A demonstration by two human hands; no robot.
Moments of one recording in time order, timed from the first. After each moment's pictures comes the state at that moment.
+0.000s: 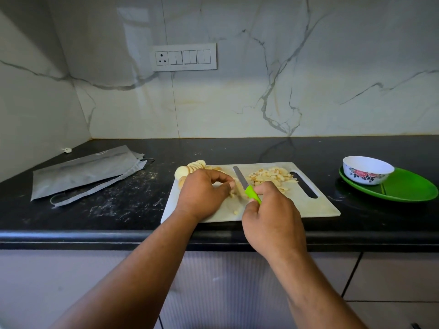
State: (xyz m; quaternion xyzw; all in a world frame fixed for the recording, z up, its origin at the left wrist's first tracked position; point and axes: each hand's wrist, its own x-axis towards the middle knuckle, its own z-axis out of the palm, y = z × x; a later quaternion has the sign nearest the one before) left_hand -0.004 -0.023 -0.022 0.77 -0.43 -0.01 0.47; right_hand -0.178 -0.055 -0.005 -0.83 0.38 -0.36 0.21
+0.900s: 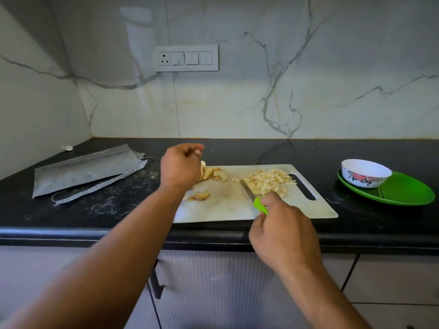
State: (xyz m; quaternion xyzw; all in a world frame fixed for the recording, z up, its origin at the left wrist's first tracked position) left_hand 0.034 -0.021 0.015 0.72 -0.29 0.02 0.63; right_hand -0.200 -0.056 -0.008 -0.87 0.39 -0.30 0.10
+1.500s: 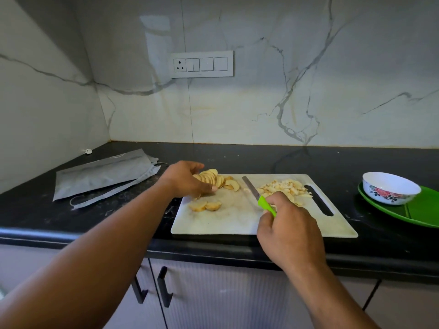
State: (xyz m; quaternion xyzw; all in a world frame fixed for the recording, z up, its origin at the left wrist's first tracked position) left_hand 0.088 -0.009 0.021 0.88 -0.36 -0.08 0.29; right_hand -0.178 -0.080 -0.003 -0.87 0.36 -0.33 0.12
